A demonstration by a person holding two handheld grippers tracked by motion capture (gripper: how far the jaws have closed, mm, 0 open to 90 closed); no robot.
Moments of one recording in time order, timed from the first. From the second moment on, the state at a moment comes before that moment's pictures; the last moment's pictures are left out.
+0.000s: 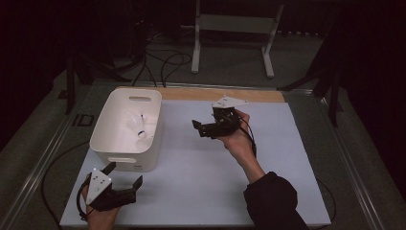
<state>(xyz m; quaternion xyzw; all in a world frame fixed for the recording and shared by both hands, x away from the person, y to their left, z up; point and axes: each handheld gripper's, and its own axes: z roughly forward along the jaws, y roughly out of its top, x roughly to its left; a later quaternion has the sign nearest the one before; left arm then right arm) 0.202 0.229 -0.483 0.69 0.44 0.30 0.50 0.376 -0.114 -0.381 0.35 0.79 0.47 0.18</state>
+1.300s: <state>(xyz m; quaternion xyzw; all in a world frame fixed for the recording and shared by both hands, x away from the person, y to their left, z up) 0.202 0.229 -0.482 0.69 0.44 0.30 0.50 0.330 -0.210 -0.417 0.42 0.76 0.45 0.23</state>
